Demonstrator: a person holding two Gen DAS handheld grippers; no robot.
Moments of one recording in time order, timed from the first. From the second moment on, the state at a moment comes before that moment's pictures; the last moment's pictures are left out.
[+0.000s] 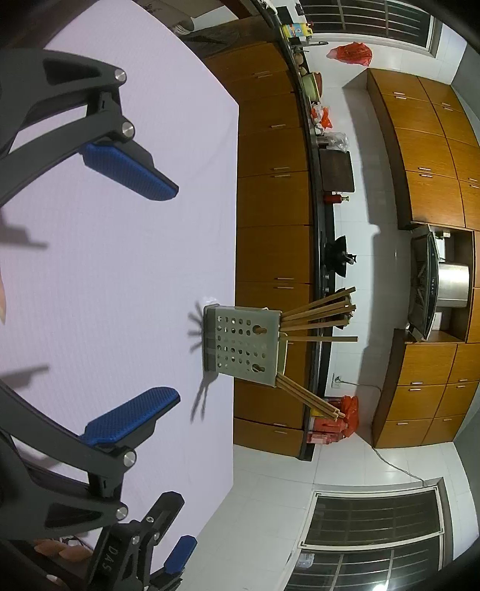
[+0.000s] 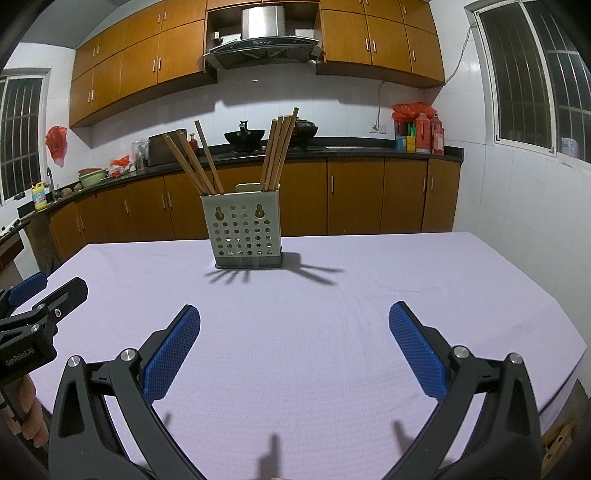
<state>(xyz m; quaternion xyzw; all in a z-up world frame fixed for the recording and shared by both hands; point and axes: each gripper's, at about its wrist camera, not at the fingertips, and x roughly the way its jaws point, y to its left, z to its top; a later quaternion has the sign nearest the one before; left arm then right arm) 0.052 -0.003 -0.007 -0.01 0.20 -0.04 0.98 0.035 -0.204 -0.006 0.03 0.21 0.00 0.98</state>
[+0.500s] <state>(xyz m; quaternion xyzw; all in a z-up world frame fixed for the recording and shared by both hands) 0.052 -0.005 -0.008 -0.01 0.20 -0.04 0.98 0.036 -0.205 -0.010 0.03 0.21 0.00 0.98</state>
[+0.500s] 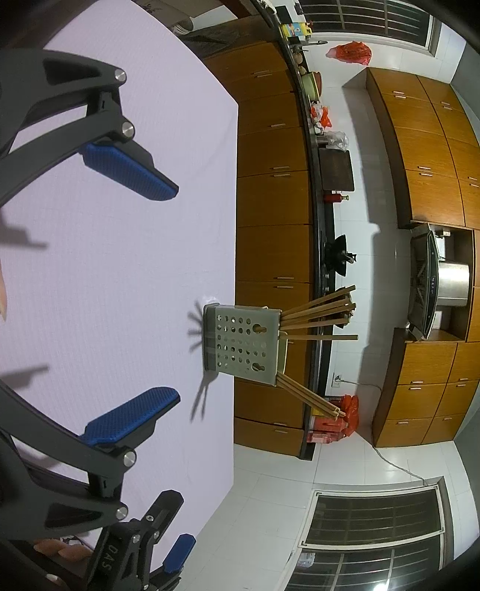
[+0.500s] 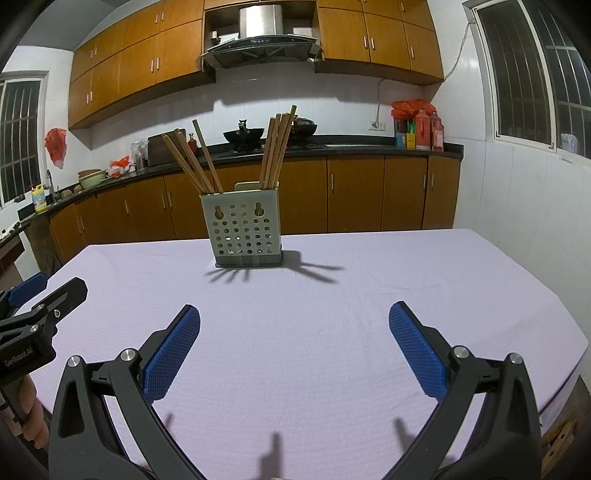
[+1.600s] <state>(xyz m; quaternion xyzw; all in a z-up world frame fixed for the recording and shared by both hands) 0.052 -0.005 -0.007 -0.01 0.20 -0.04 0.98 0.036 -0.204 -0.012 0.04 0.22 0.00 0.98</state>
